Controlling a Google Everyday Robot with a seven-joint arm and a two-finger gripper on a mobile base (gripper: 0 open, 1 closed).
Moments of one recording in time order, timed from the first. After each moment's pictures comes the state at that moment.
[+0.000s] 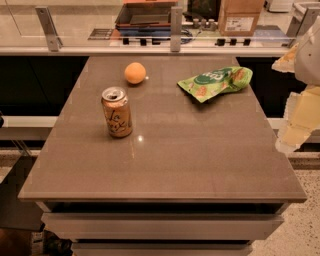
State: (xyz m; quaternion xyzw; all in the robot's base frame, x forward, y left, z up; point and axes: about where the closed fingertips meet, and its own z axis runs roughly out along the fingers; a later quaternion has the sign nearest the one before) arm 0.438 -0.217 0.977 -0.60 0.78 -0.03 0.16
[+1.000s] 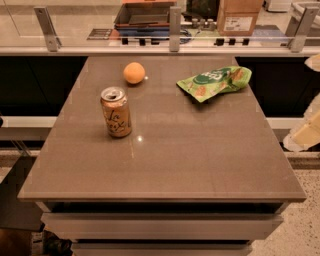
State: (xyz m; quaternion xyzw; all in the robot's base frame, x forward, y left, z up) arm 0.426 -0.237 0.993 -0.50 0.82 0.00 0.28
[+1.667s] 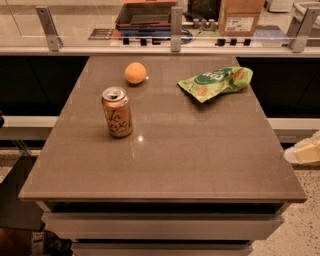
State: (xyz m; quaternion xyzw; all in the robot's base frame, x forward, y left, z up) arm 0.429 -0.277 0.952 -0.41 0.81 0.05 0.42
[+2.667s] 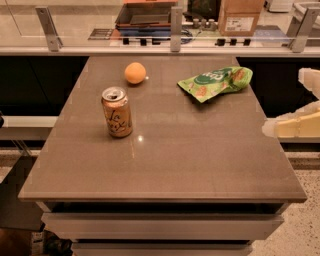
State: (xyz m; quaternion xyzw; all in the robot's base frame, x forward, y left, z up) arm 0.456 -0.229 0.981 -0.36 0.73 0.20 0.54
